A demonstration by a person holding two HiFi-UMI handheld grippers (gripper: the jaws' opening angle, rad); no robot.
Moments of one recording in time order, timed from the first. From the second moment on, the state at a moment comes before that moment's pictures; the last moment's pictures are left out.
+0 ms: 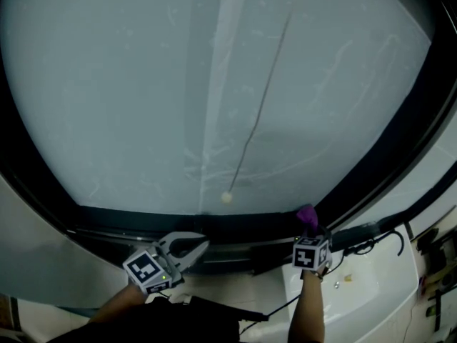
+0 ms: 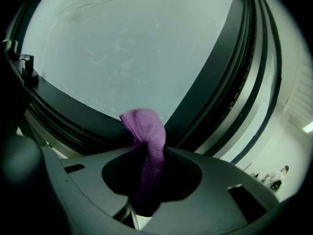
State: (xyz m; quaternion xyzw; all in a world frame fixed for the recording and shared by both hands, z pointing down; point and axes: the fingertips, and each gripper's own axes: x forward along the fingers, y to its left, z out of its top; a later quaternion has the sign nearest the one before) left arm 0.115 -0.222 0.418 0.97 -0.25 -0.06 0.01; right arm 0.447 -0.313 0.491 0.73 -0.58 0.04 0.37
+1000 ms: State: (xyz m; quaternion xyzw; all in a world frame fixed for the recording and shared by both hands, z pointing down) left arm 0.112 -0.223 0.416 0.96 -0.26 -0.08 0.01; right arm 0.423 -0.199 0.486 0.72 -0.66 0.12 0.13
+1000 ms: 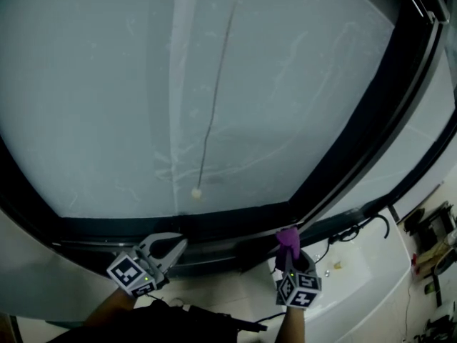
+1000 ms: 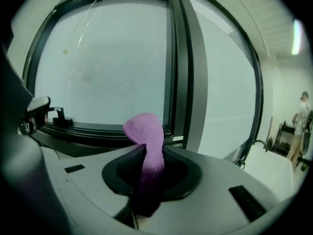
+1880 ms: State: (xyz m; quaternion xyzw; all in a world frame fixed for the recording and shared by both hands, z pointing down) left arm 0.092 -0.198 0.412 0.95 -0.30 -0.11 0.03; right arm 0.365 -0.144 0.466 0.66 -0.74 0.09 0.05
